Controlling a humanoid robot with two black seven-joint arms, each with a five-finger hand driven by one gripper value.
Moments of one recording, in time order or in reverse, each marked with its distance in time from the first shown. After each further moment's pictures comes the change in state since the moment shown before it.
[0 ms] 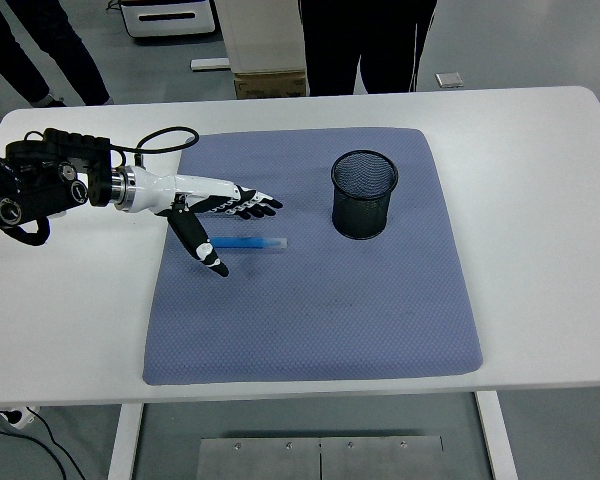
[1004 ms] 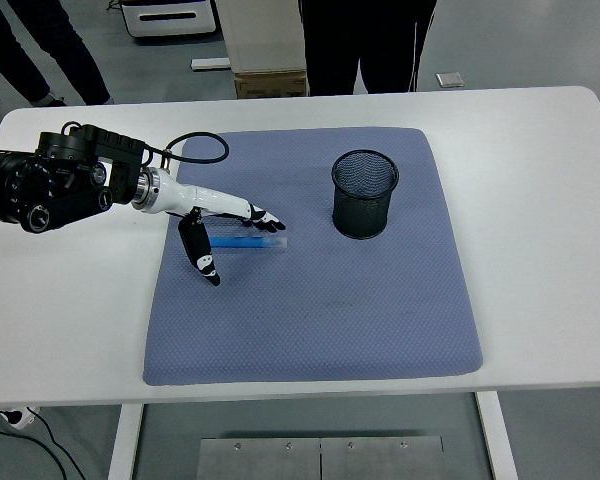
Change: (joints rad) left arm -0.041 -0.071 0.048 0.011 0.200 0.078 0.048; right arm 0.000 0.000 0.000 0.000 0.000 0.000 0.000
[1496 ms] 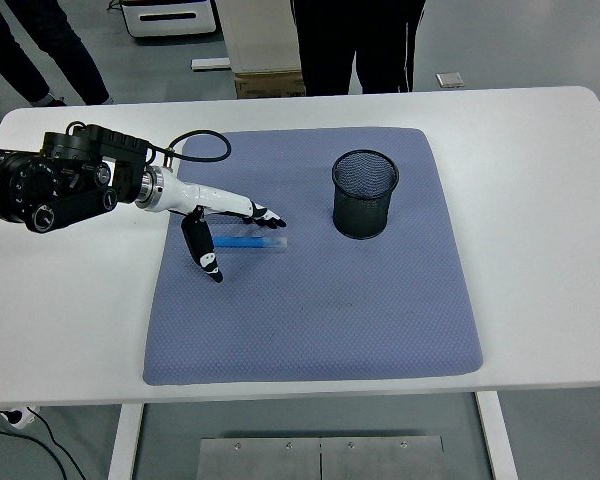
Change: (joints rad) left arm -0.004 -0.016 -0.002 -0.001 -0.004 0.010 0.017; right arm 0.000 0.000 0.000 0.000 0.000 0.000 0.000
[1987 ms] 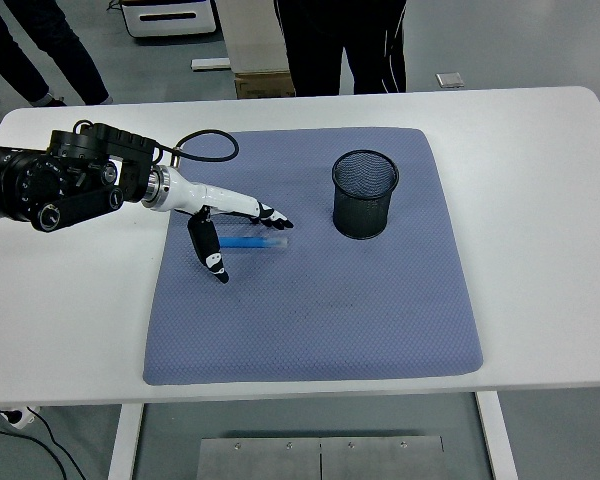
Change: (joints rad) left arm -0.006 -0.006 0.000 -0.002 0.002 -0.003 -0.011; right arm 0.001 0.000 0.000 0.000 0.000 0.000 0.000
